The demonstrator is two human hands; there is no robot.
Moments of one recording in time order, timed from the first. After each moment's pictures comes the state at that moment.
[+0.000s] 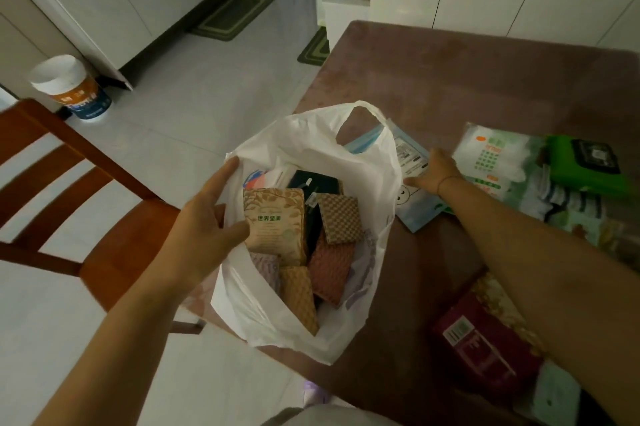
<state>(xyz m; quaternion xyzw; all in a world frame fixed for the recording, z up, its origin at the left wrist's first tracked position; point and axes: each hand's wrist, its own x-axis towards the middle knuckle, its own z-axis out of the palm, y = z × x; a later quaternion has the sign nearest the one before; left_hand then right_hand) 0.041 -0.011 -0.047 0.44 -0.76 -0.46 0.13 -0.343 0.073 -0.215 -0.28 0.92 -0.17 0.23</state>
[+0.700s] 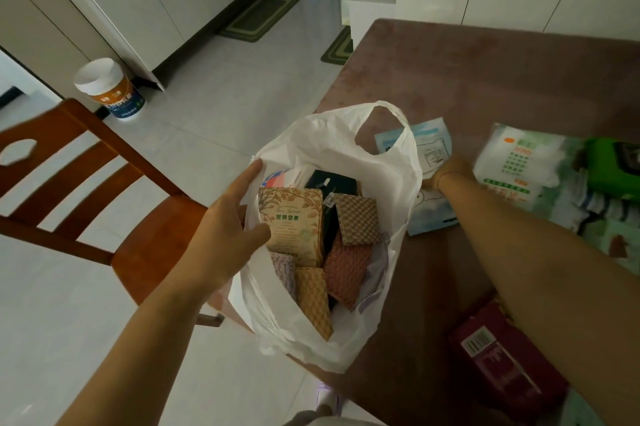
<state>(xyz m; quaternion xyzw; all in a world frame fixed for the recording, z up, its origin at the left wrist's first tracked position) 0.037 -0.001 -0.049 0.45 -0.78 -0.40 0.14 -0.339 0.045 -0.229 -0.14 0.92 -0.21 0.29</state>
